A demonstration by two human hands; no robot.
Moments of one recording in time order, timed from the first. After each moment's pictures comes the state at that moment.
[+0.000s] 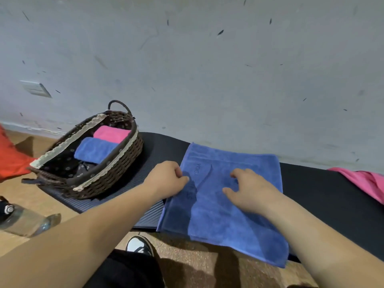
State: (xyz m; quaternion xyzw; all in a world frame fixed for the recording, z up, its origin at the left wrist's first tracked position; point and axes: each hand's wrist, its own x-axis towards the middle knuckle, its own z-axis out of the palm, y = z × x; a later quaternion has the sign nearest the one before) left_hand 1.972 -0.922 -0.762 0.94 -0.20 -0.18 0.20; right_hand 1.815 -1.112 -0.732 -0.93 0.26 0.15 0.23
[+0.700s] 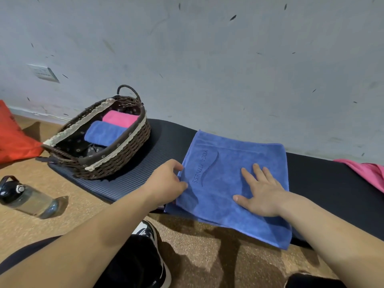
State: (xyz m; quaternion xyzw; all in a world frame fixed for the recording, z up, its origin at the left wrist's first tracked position) left_hand 1.929 -0.879 -0.766 0.90 -0.15 -0.24 0.32; right_hand 1.789 -1.120 -0.767 -0.93 0.21 0.28 0.14
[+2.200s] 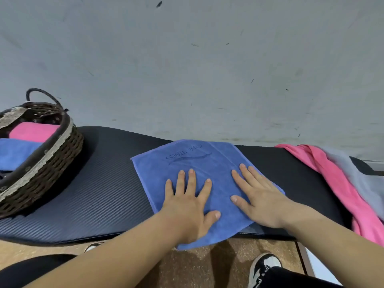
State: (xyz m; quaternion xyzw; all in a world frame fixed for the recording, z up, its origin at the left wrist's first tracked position) left_hand 1.831 -1.015 -0.789 0.84 -0.49 -0.22 -0.08; right_hand 1.704 -1.197 -0.776 -0.94 0.22 0.20 0.13
